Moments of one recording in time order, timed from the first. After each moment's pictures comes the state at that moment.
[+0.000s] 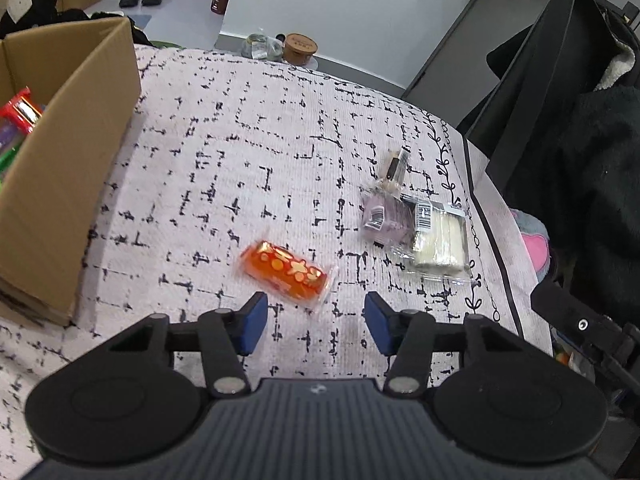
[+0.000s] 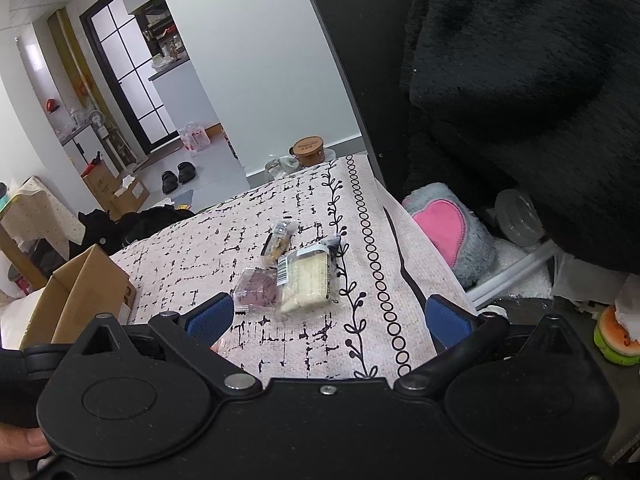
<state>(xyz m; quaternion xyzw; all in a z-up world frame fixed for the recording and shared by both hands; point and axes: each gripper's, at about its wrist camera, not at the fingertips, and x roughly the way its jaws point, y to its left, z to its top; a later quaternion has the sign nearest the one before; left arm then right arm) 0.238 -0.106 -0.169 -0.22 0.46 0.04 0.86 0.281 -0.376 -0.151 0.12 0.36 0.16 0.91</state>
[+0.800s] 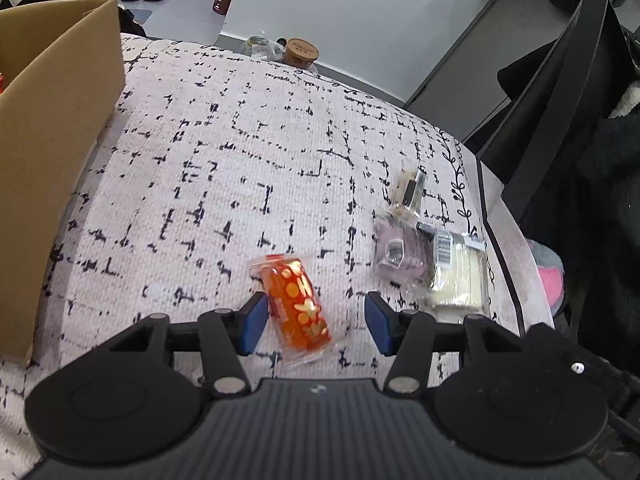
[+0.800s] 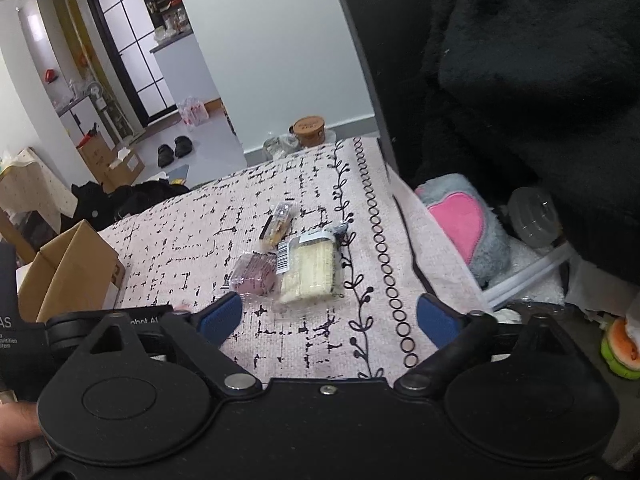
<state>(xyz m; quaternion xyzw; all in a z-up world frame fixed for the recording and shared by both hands) 0.267 -0.092 -0.193 -0.25 0.44 0.04 0.86 0.301 -0.353 -0.159 0.09 0.39 0.17 0.90</state>
